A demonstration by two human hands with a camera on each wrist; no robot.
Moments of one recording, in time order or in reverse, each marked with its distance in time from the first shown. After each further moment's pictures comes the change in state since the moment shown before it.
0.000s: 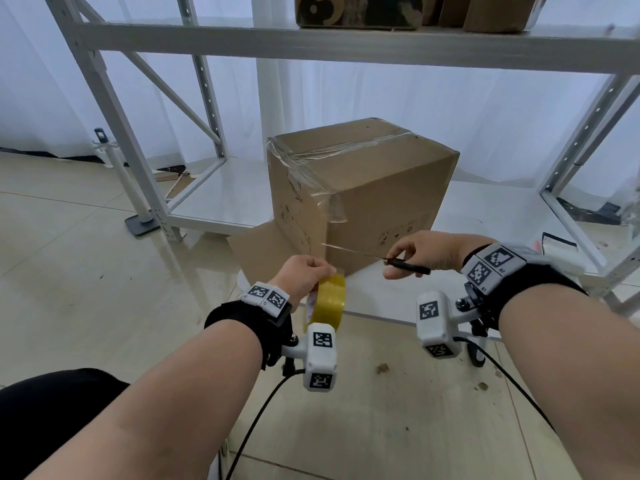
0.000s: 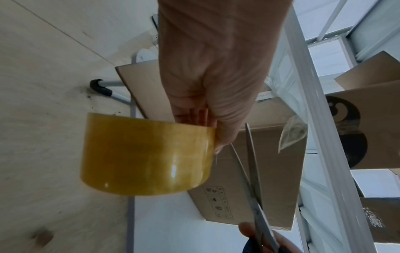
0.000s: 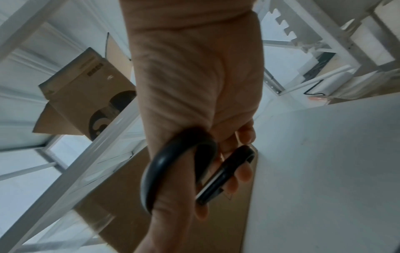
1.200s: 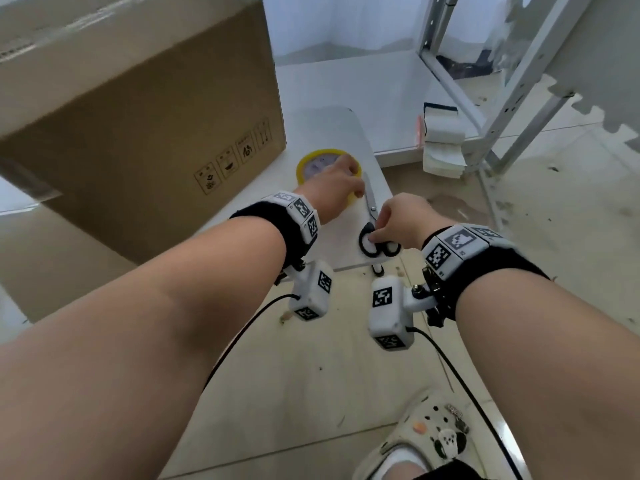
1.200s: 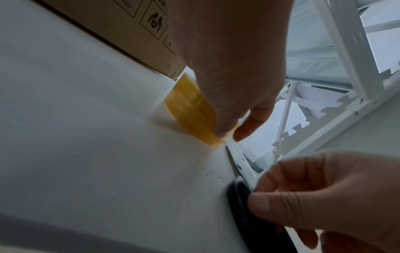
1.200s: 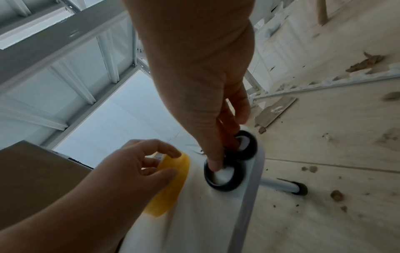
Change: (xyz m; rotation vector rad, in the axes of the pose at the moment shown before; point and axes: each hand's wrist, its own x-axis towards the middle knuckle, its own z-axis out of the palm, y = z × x) left_hand 0.124 0.043 0.284 1.203 -0.515 0.868; right_hand -0.008 0.228 0.027 0.054 0.318 0.509
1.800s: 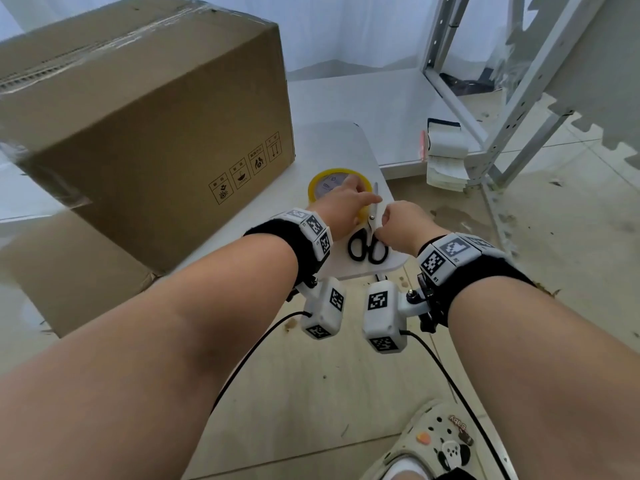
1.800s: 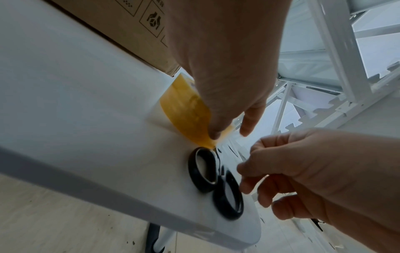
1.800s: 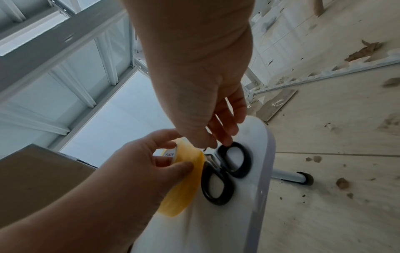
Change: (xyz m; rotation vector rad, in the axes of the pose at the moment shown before) left_hand -0.010 0.013 0.000 -0.120 -0.057 -0.060; right_hand 0.005 -0.010 0.002 -0.001 0.088 0.001
